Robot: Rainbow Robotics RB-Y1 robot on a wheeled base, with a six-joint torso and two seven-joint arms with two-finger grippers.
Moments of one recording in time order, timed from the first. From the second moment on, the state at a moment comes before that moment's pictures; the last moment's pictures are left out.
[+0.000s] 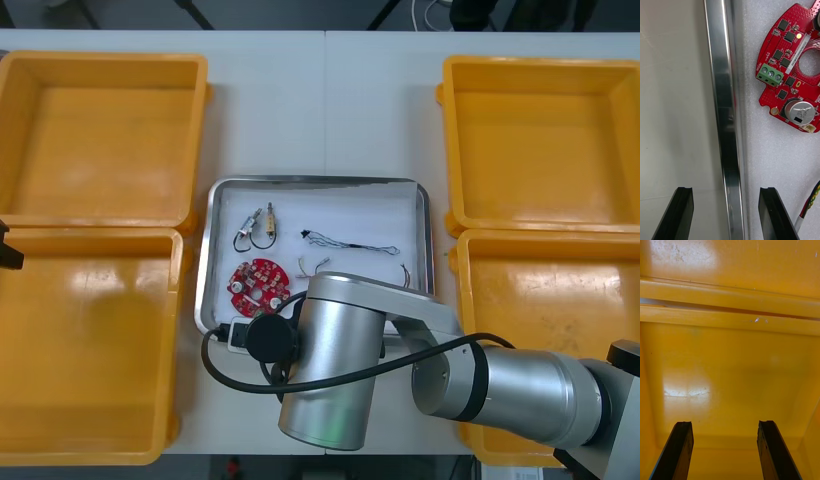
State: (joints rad) right arm -0.68 -0.31 1.09 -1.95 -0.28 1.67 1.65; left arm -0.16 0.94 0.29 -2.01 0.99 1.81 -1.20
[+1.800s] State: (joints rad) right arm -0.75 -0.32 1.10 -1.90 -0.25 1.62 1.72; left arm -0.16 0.94 0.29 -2.01 0.99 1.81 -1.20
